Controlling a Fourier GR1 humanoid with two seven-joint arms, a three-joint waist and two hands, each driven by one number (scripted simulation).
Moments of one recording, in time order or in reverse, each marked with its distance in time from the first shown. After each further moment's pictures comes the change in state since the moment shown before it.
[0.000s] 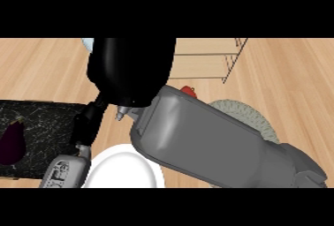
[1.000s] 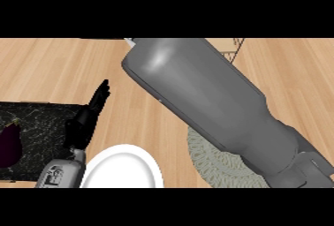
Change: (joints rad) left arm 0.036 0.012 0.020 -0.028 0.006 -0.014 -0.021; right arm -0.208 0.006 -0.228 0.335 0.167 0.029 -0.111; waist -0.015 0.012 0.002
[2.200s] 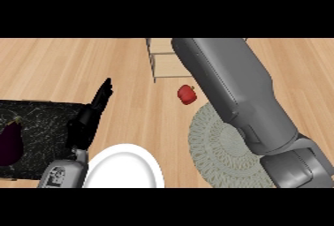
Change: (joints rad) left arm 0.000 -0.021 -0.011 -0.041 -0.017 0.000 0.027; right arm 0.057 -0.012 -0.260 0.295 -0.003 -0.473 -0.290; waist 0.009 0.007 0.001
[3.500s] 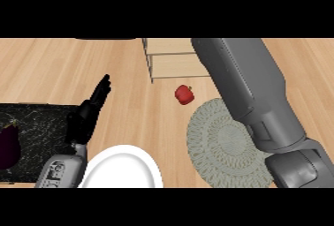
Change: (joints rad) left arm -0.039 0.001 0.033 0.039 -0.003 -0.007 0.008; right arm 0.060 -0.020 -0.139 -0.024 0.024 -0.064 0.077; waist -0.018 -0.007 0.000
